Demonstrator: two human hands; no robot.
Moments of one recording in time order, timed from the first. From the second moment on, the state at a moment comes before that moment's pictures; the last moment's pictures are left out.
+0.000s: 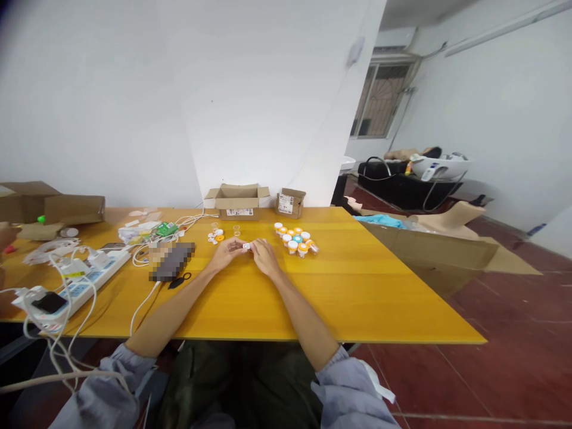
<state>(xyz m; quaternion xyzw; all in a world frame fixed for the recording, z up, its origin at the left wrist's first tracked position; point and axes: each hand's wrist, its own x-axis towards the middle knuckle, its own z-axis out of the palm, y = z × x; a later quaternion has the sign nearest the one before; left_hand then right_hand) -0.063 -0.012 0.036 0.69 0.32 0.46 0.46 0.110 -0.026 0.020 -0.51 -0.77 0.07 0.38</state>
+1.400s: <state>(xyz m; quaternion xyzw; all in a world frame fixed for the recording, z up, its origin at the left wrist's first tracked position) -0.064 -0.010 0.035 0.72 0.38 0.46 0.36 0.107 -0.033 0.023 -0.47 -0.79 0.03 0.40</state>
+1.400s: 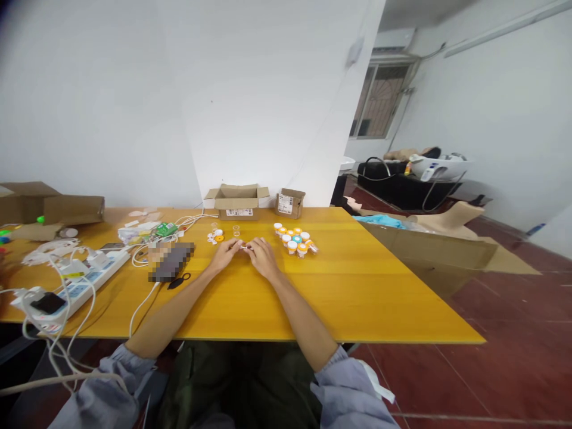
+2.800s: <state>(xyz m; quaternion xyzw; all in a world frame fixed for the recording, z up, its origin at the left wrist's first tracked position) -0.060 -0.011 0.033 0.72 0.33 0.44 0.43 0.109 -0.033 0.028 -0.51 -0.76 0.12 0.39</state>
